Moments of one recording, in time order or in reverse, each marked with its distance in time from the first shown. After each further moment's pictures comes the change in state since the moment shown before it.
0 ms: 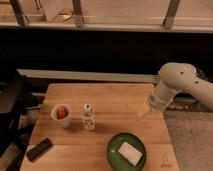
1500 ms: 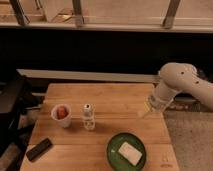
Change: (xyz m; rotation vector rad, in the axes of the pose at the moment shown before) arm 0.001 -0.001 0.000 0.000 0.000 0.002
